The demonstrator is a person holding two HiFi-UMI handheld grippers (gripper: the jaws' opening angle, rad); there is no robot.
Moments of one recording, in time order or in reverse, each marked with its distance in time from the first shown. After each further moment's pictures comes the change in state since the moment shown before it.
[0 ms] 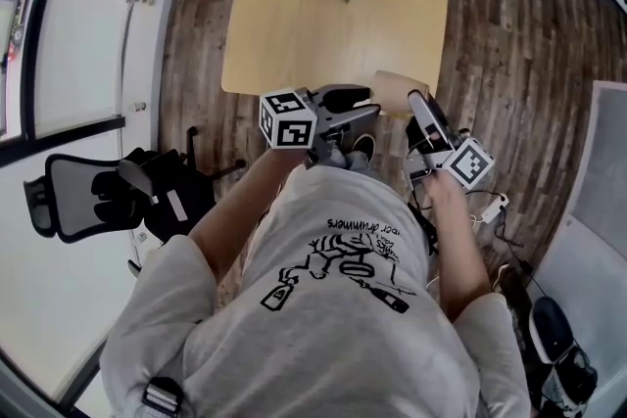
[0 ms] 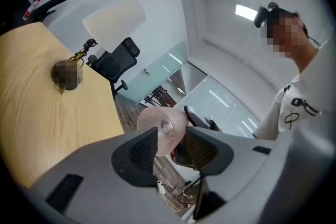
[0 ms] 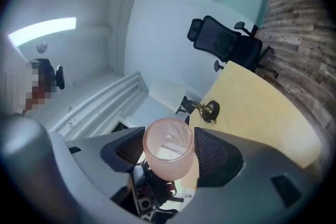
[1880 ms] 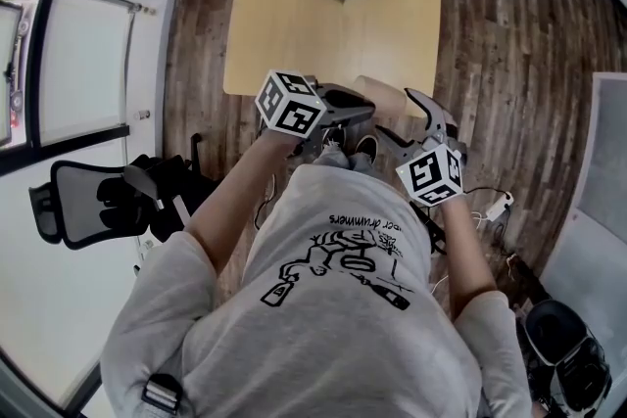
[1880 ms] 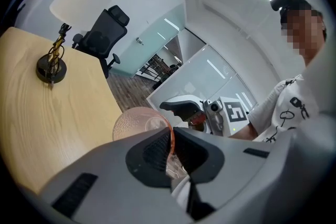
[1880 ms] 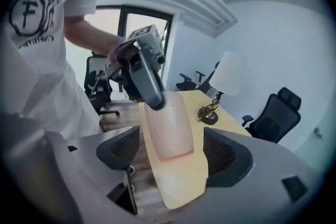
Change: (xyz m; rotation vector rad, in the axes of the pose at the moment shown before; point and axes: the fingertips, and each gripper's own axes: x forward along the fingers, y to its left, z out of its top) left arm 0.004 -0.022 -0.020 0.036 0.394 -0.029; right arm -0.012 0.007 -0.085 -1.406 0.737 -0.161
